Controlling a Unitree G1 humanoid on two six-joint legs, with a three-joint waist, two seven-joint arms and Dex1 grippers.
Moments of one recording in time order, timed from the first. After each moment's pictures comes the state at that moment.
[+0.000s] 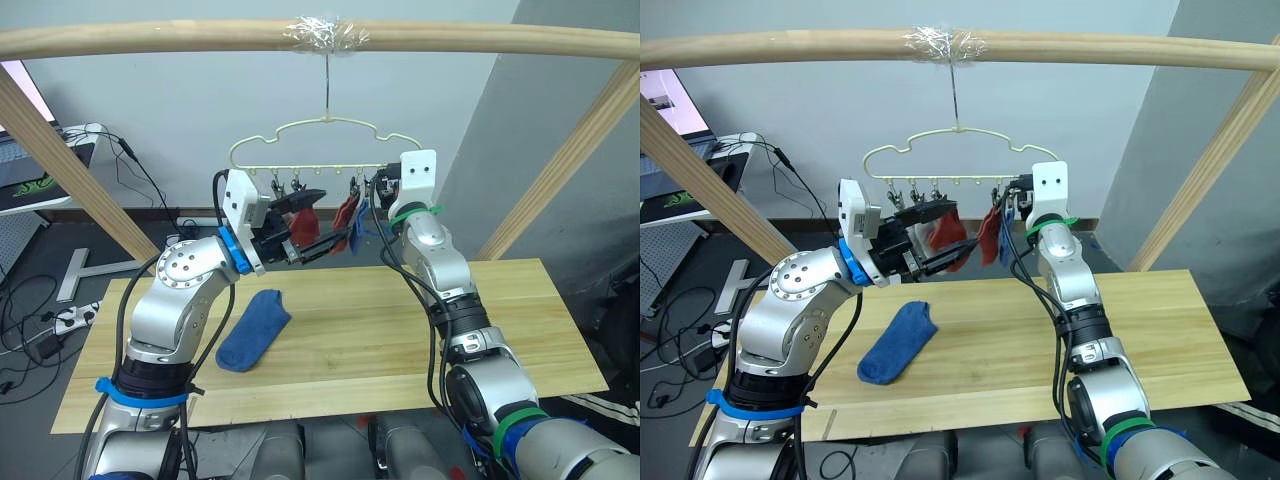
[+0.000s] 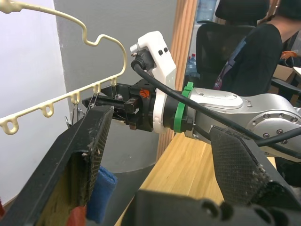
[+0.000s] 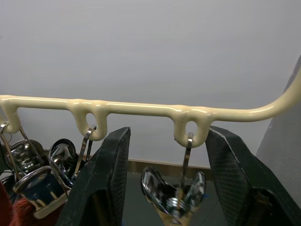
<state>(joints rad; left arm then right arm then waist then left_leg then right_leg) -0.47 0.48 -0.01 -0.26 -0.43 0.35 -0.80 -0.84 -0.01 -0.02 0.46 0.02 0.20 -0.07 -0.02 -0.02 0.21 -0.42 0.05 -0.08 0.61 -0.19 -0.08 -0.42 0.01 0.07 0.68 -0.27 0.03</state>
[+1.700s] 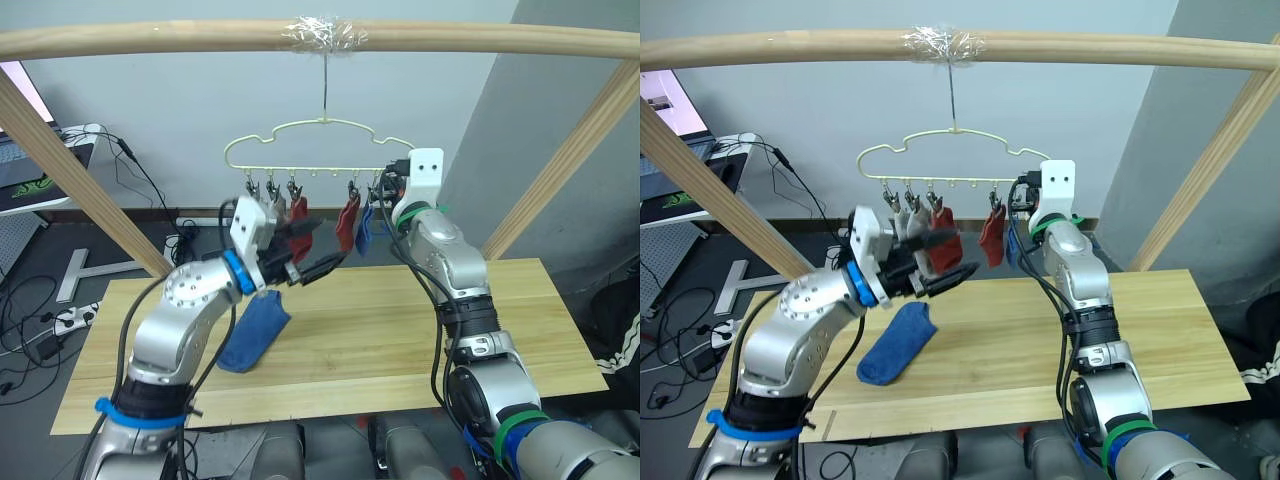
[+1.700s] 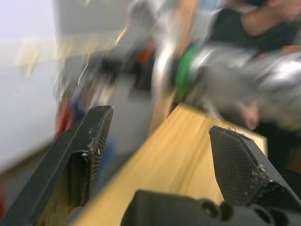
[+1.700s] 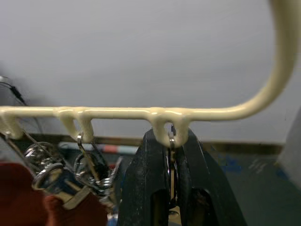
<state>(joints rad) -0.25 0.49 -0.04 -0.20 -0.34 0.46 -0.68 -0.80 -0.02 -0.11 0.22 0.21 0.56 0.03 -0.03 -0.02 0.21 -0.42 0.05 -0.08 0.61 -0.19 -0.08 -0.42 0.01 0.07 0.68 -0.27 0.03</state>
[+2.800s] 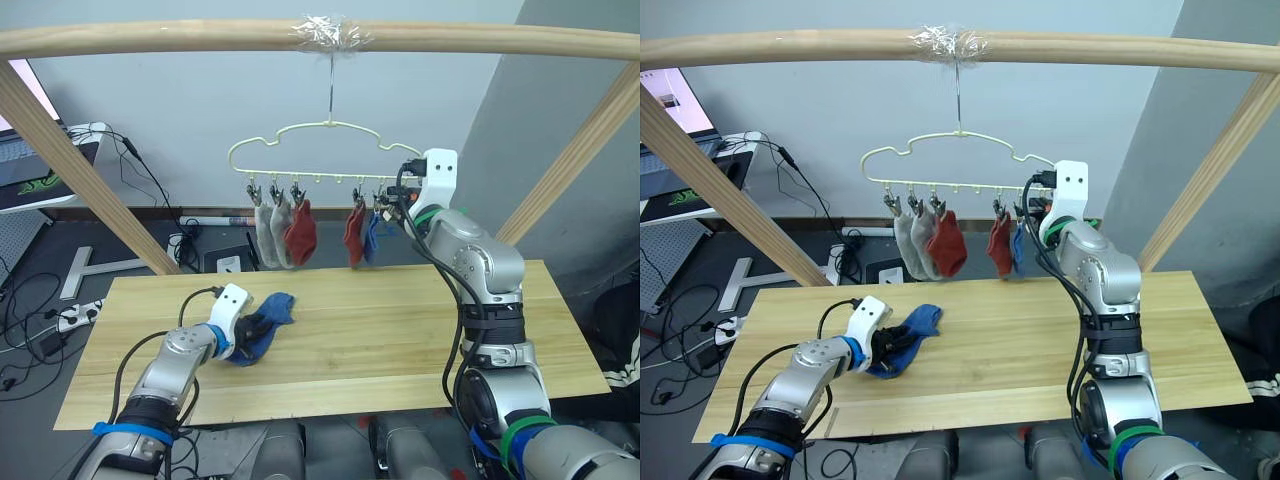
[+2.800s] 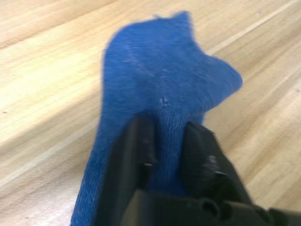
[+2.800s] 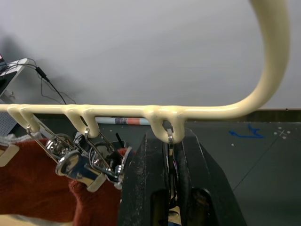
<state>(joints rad) -0.25 0.53 -0.13 0.40 -0.05 0.23 -0.73 -0.78 -0.07 -0.14 0.04 0.30 0.85 0.04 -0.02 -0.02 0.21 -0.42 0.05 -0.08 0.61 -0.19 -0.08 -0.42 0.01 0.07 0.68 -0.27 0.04</state>
